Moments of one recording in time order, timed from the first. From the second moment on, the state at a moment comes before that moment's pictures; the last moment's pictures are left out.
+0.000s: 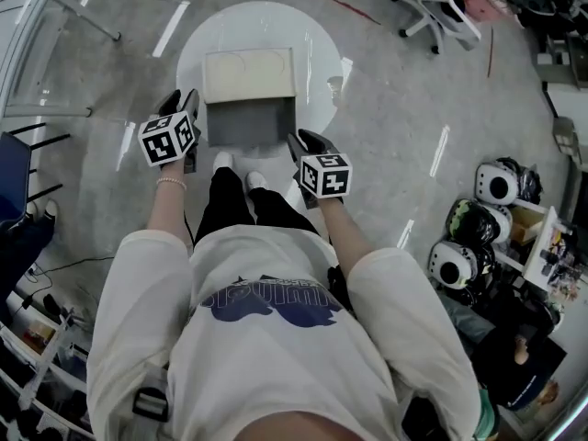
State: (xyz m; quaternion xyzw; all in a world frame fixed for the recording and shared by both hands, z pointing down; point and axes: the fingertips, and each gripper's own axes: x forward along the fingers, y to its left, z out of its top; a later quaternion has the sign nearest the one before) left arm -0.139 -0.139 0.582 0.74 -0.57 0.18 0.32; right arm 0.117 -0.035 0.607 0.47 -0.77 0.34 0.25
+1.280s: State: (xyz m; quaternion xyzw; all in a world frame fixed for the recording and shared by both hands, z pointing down) left arm -0.122 -0.070 0.210 0.81 -0.58 -0.05 -0.06; right arm 0.105 -0.097 0.186 0.56 -0.81 -0.14 -0.02
